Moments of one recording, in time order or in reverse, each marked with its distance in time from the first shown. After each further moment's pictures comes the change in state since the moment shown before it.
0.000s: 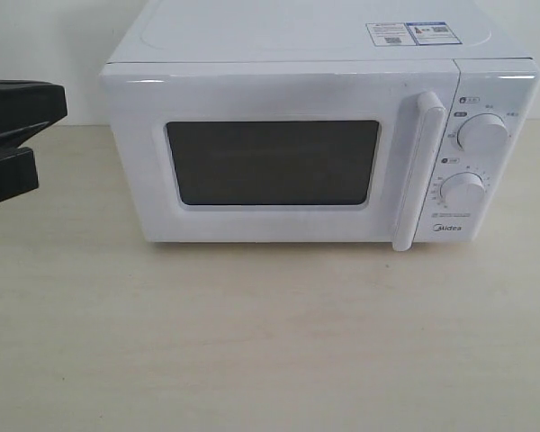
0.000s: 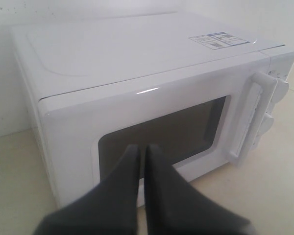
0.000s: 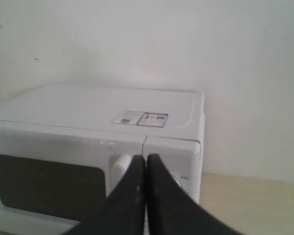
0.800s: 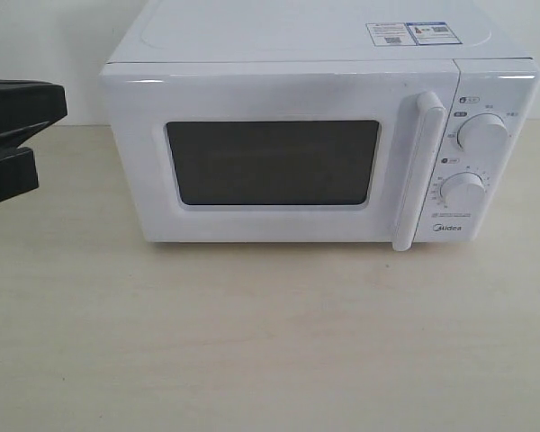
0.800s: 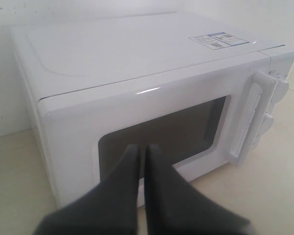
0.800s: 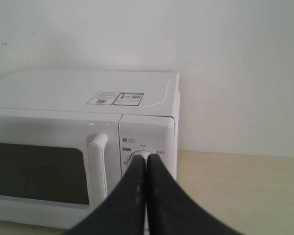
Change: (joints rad) left arm 0.000 0.000 0.000 0.000 0.000 0.000; right arm 0.000 -0.065 0.000 -0.500 0.114 0.496
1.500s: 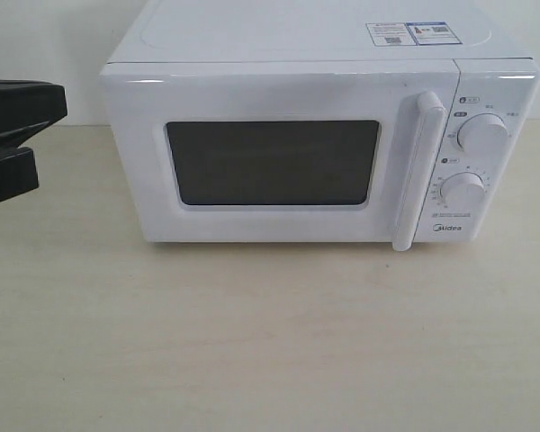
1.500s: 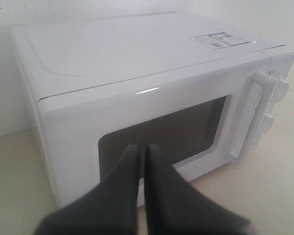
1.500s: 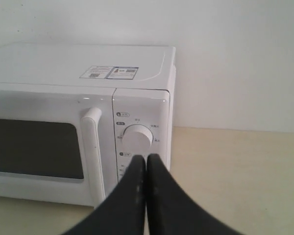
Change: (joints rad) left arm 0.000 0.000 0.000 0.000 0.000 0.000; right arm -0.025 0.000 0.000 0.000 0.086 0.000
